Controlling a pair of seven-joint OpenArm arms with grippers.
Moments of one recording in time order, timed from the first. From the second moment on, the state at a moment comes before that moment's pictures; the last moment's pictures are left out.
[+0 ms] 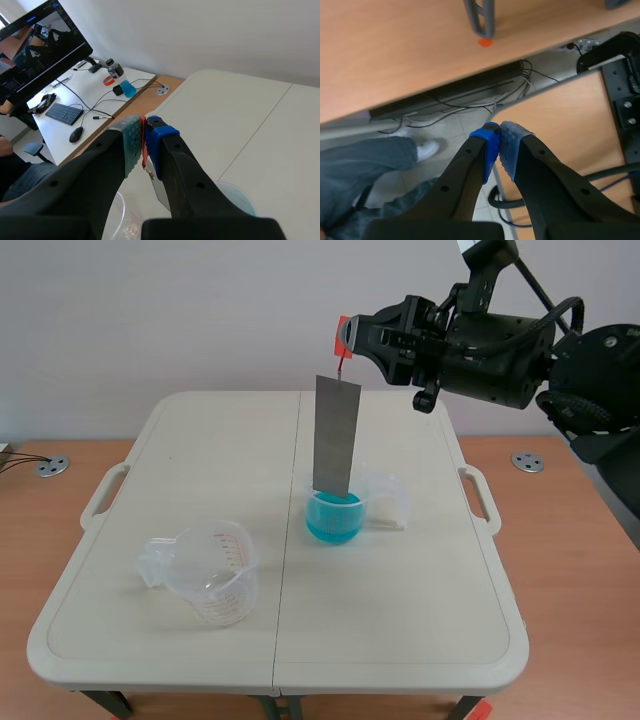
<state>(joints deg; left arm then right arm) 67.4 -35.1 -14.8 92.3 -20.1 -15.4 -6.7 14.9 18.4 -12.4 83.7 51.8 32.8 -23.9</state>
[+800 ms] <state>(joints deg) 67.5 -28.3 -11.6 92.3 -20.0 -15.6 0.6 14.9 13.4 -12.4 72.5 39.8 35.7 -13.8</state>
